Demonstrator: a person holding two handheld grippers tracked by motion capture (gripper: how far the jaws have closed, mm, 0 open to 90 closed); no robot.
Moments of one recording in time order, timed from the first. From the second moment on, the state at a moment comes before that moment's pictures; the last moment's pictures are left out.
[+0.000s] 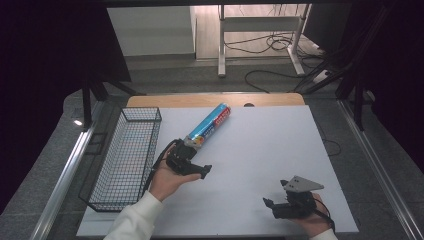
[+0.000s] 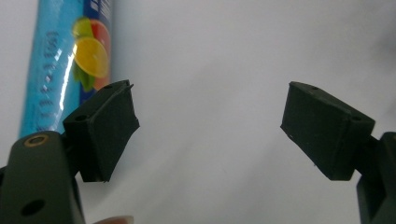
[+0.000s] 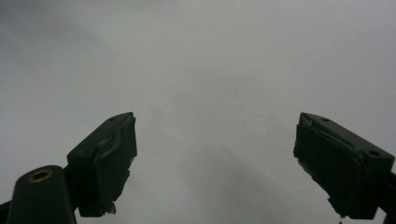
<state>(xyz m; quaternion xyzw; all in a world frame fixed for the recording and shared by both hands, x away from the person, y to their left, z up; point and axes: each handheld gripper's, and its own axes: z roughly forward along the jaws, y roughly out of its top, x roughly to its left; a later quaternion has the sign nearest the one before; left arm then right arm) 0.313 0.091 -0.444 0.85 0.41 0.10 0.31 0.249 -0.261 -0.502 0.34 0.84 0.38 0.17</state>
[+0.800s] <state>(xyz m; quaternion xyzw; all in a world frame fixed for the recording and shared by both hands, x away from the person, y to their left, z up) 0.405 0.101 -0.448 0.84 0.43 0.10 0.31 0.248 -0.266 -0.503 0.34 0.84 0.37 0.18</state>
